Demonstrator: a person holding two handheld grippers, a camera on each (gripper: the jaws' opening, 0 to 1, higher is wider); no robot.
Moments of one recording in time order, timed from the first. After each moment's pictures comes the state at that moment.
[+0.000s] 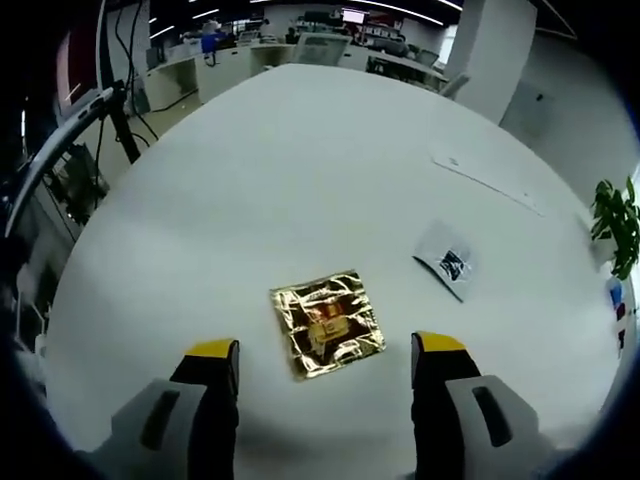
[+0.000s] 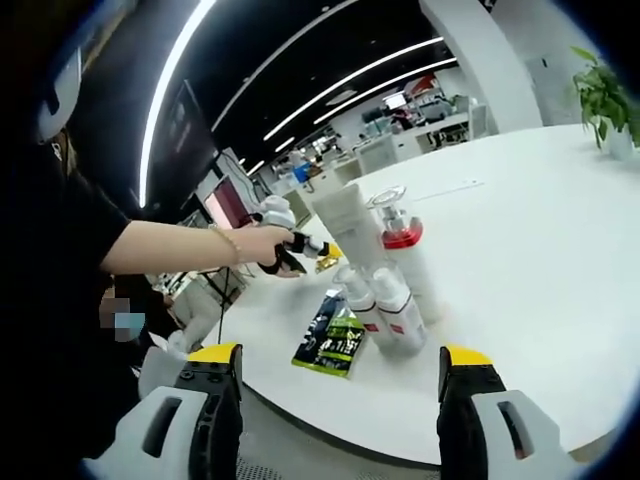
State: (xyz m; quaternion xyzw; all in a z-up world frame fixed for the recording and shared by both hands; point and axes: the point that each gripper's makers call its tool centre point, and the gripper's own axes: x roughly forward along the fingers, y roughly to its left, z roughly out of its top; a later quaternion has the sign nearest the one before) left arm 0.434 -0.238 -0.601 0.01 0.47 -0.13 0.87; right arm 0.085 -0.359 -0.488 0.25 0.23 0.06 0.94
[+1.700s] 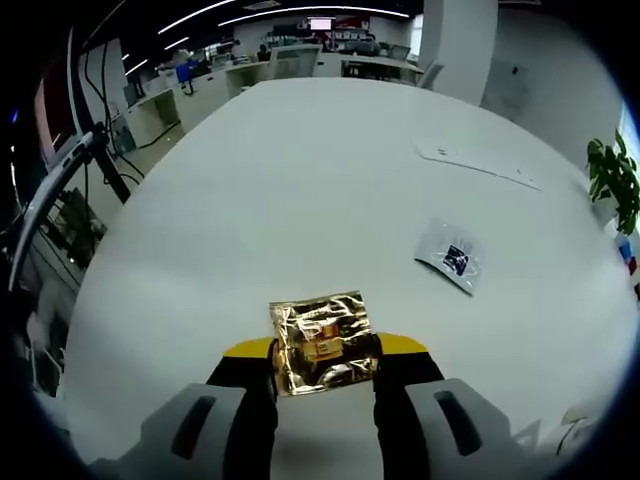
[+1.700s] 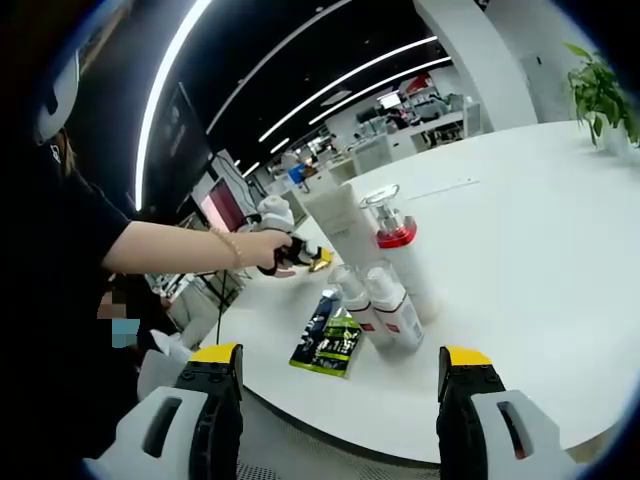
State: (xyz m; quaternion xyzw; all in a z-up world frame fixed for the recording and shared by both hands) left arm 0.462 -0.238 -0.606 0.08 0.44 -0.16 0.88; right arm 0.084 -0.362 -0.490 0.25 0.23 0.05 0.94
